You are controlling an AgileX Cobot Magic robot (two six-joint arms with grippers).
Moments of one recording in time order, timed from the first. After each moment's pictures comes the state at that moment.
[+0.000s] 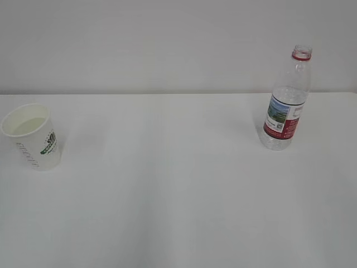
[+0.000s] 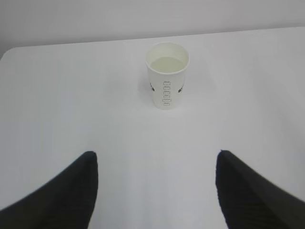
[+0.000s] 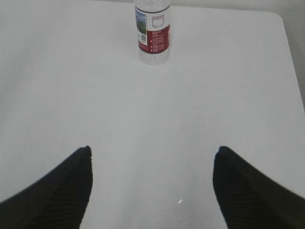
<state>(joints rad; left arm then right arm) -0.07 0.10 -0.58 0.03 1.02 -0.03 0.17 0.21 -0.55 -0.03 1.04 0.01</state>
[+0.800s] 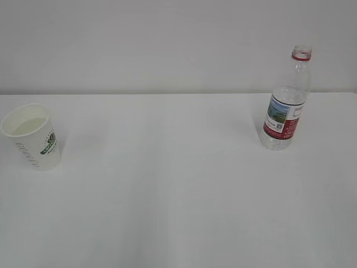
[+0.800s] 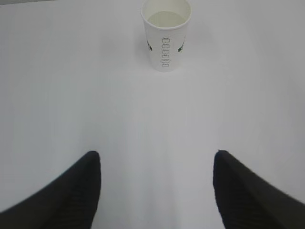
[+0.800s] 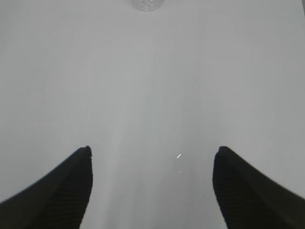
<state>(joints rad) -0.07 0.09 -0.53 0.03 1.10 -0.03 0.17 0.21 -0.50 -0.04 1.13 0.05</state>
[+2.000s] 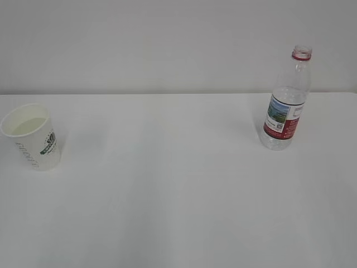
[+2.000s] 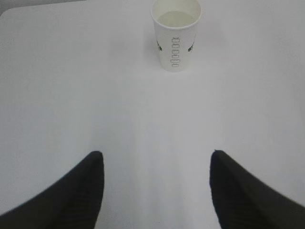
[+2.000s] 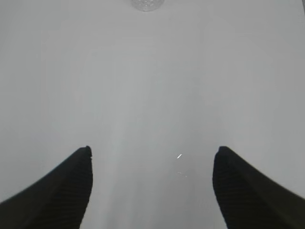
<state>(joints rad) -0.07 0.09 -0.53 0.07 1.10 -0.03 0.17 0.21 -0.50 -0.04 1.13 0.05</state>
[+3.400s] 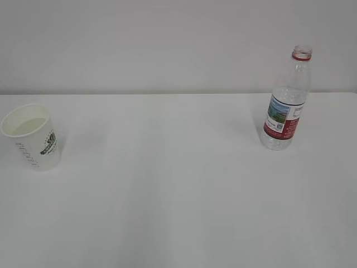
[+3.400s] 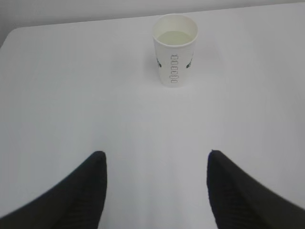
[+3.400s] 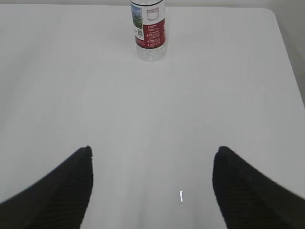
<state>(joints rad) -0.07 0.00 -0.53 0.06 1.10 -0.03 0.17 -0.01 -0.50 -0.03 1.14 0.05</state>
